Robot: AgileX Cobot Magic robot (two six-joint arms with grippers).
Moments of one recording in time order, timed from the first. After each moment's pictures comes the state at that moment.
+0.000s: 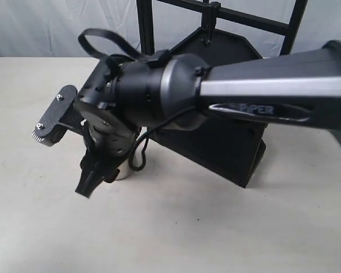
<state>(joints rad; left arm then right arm) 0.03 0.00 0.00 0.00 0.34 0.01 0.90 2.02 -1.51 -0.29 0.76 -0.02</state>
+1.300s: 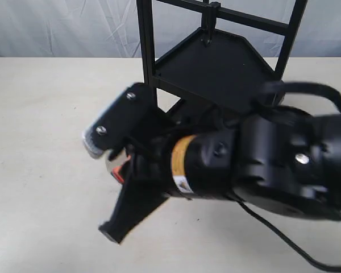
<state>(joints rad) 0.03 0.00 0.00 0.00 0.34 0.01 0.94 1.50 -0.86 -0.33 0.16 0.29</state>
